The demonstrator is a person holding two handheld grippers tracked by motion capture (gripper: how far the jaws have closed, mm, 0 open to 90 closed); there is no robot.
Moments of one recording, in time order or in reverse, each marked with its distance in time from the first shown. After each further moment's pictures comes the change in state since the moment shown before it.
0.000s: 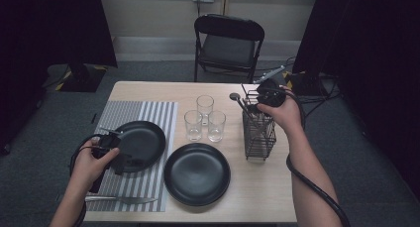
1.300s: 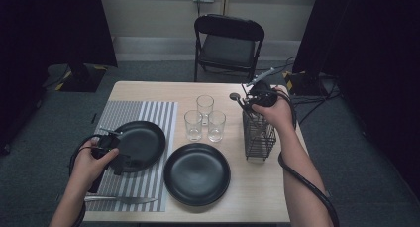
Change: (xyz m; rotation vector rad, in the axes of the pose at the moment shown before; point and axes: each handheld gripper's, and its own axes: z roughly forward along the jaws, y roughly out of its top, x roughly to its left) left arm 0.003 -0.002 0.000 0.013 0.012 -0.005; right arm 0.003 0.005 0.027 0.022 0.006 -0.060
